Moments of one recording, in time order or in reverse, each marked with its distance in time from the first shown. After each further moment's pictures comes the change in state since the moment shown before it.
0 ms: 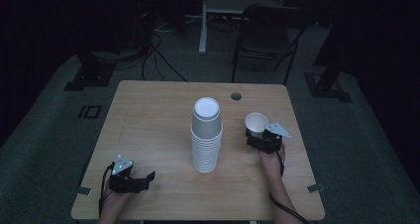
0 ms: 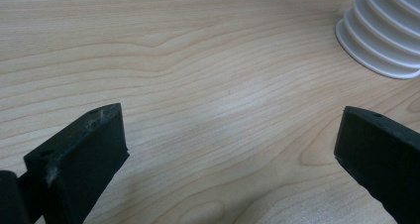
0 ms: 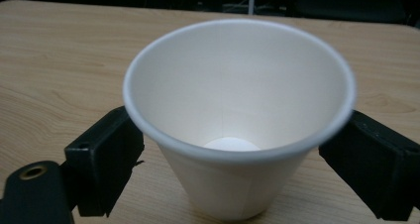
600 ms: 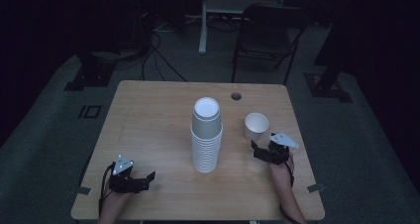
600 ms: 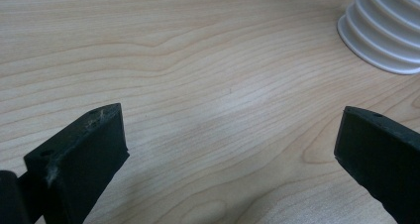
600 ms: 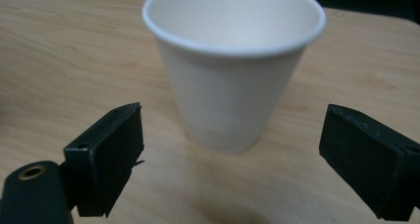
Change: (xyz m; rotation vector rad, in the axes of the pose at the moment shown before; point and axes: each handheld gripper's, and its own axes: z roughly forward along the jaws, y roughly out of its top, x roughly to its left) left arm 0.000 0.001 0.000 0.010 0.010 0.017; right arm -0.012 -0.023 -0.031 0.040 0.039 -0.086
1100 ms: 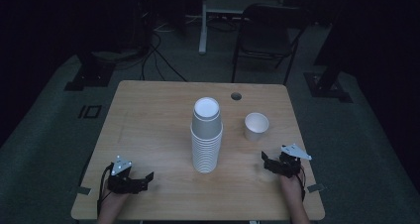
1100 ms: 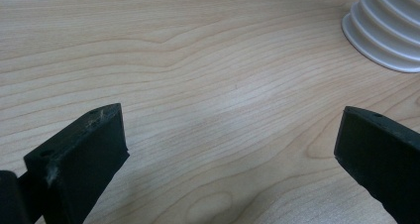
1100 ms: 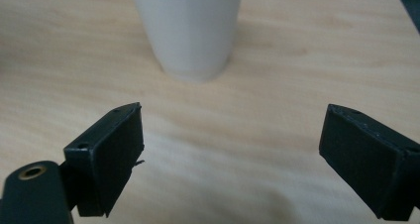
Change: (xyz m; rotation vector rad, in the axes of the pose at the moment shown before) left arm 0.001 -0.002 -0.003 0.004 0.013 -0.007; right arm -0.014 -0.027 -0.038 0.069 -0.038 0.051
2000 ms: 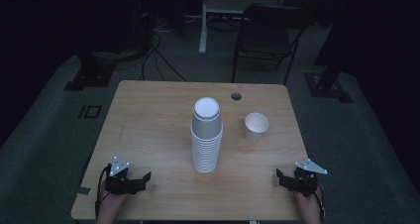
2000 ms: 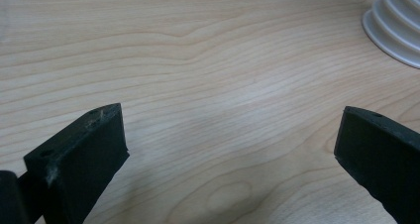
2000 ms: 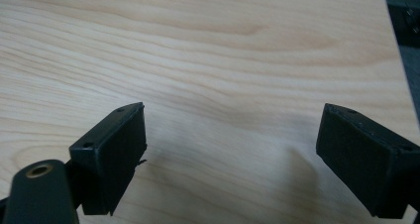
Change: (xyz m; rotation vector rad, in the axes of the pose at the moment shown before) left arm 0.005 -0.003 -0.004 0.001 0.055 -0.008; right arm -0.026 -0.036 -0.044 0.159 -0.055 0.020
